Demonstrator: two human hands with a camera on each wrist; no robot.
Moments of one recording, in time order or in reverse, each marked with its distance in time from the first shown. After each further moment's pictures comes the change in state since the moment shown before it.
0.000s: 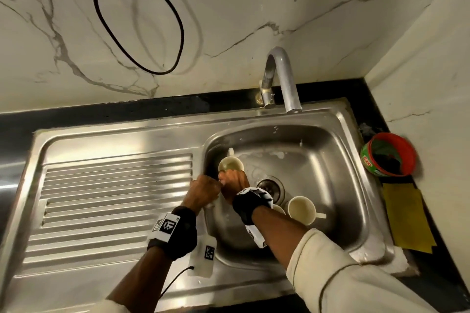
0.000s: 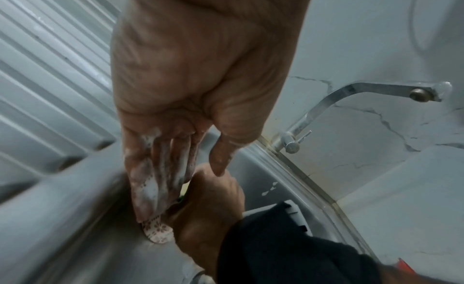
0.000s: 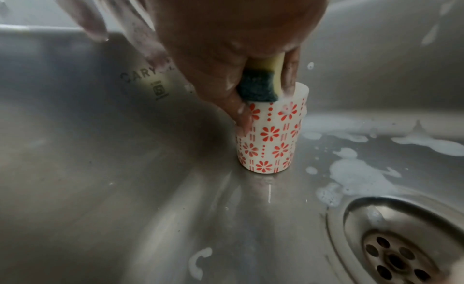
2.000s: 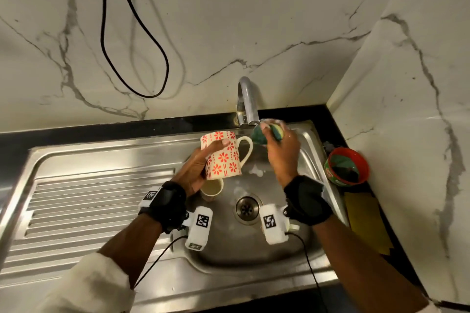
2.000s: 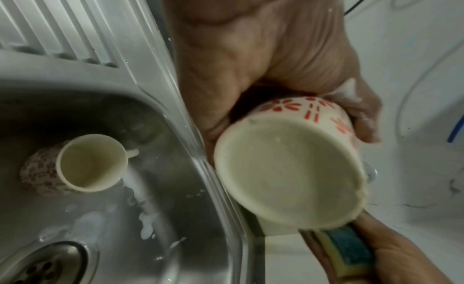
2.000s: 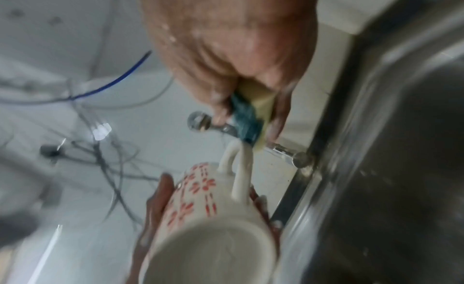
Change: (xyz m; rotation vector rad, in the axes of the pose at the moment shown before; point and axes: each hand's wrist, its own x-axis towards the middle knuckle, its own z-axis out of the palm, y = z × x) left_hand -0.058 0.108 -0.015 -0.942 -0.308 0.319; right_hand -0.135 0.011 -0.192 0.685 0.954 -0.029
